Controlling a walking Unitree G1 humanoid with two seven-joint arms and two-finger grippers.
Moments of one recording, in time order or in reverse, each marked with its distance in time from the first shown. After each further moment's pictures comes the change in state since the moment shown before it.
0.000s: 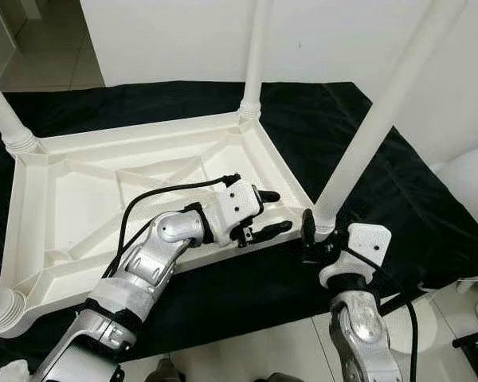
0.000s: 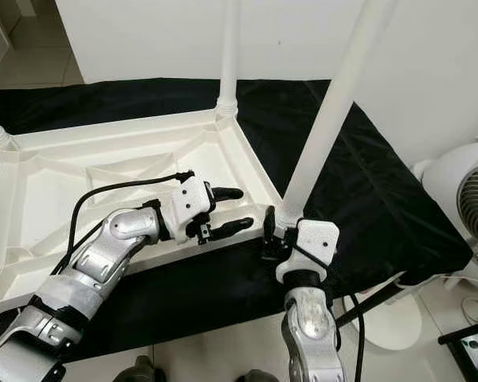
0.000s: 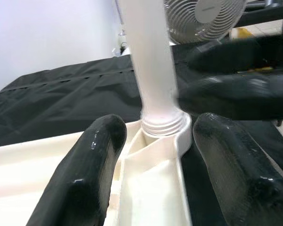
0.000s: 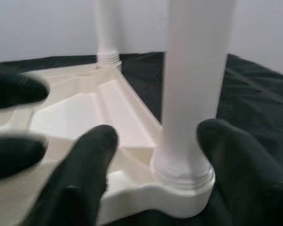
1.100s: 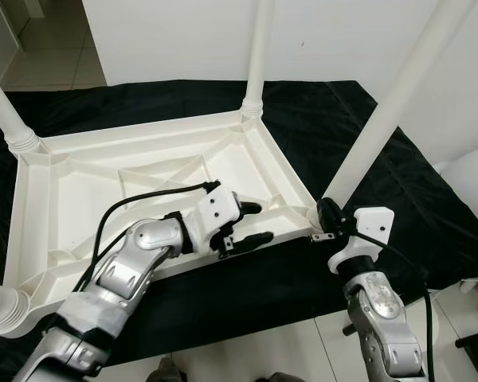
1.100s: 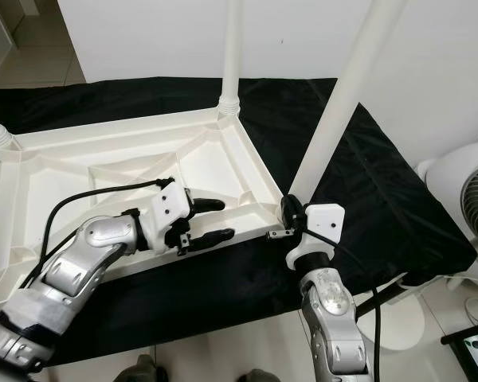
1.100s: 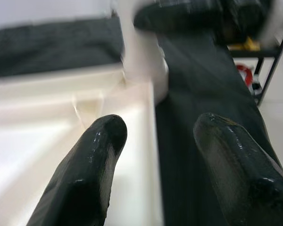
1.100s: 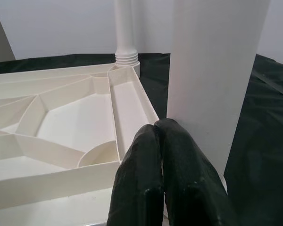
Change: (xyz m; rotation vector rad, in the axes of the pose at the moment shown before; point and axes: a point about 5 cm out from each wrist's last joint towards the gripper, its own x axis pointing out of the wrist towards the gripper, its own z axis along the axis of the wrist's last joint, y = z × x) left arm -0.047 -0.026 -0.011 -0.123 0.158 -0.067; right arm 0.034 -0.030 0.002 -0.021 0.001 0.148
